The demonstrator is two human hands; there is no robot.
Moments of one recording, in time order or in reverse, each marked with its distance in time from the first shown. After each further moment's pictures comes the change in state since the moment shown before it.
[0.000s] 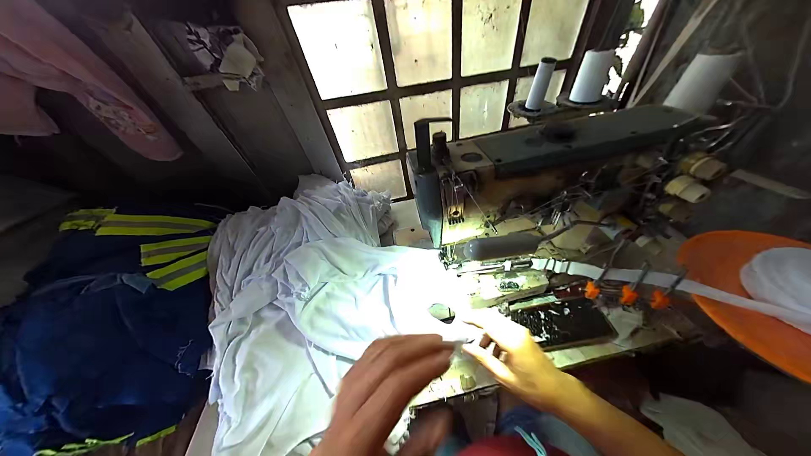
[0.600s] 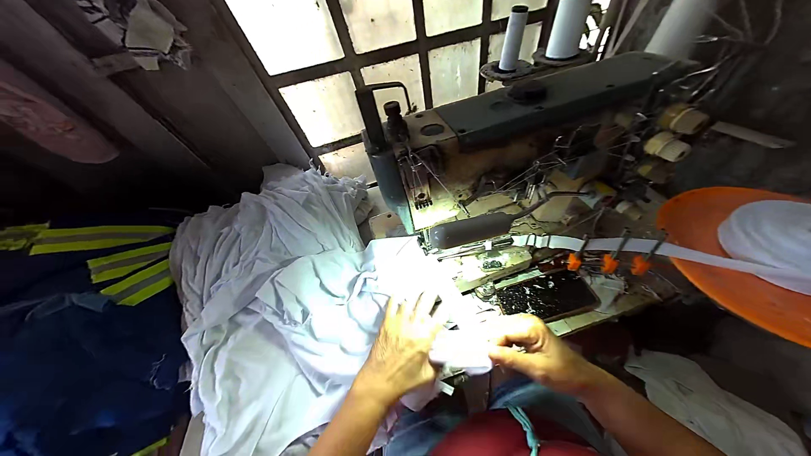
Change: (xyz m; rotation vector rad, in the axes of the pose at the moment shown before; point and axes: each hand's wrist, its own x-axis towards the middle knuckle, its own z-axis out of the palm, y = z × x) left_hand -0.021 -0.117 0.078 0.708 -0.233 0.170; right_hand -0.027 0.005 -0.030 0.654 -0.100 0.061
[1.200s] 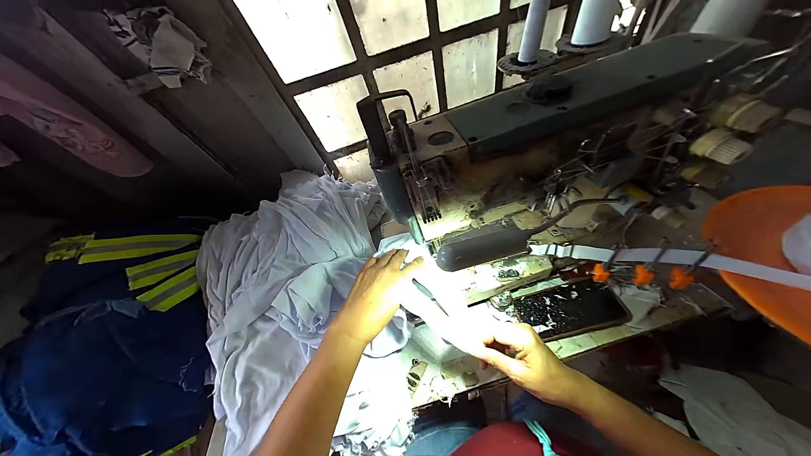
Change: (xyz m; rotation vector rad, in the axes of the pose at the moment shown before) left_hand 0.073 -0.068 -0.040 -0.038 -0.534 -0.319; right_hand 0.008 0.040 0.014 -0.101 0.081 0.085
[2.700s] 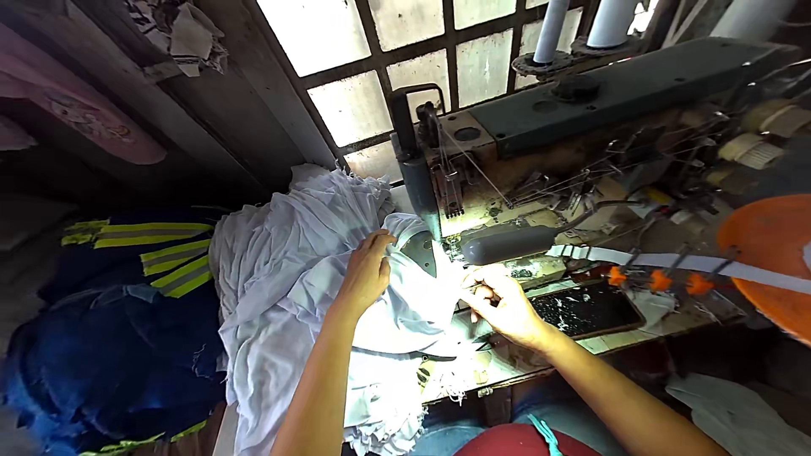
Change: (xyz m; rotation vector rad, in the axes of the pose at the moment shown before) left_hand 0.005 -0.074 0.038 -0.369 0.279 -0.142; right_hand 0.069 0.006 0.008 -0.033 0.152 -0.042
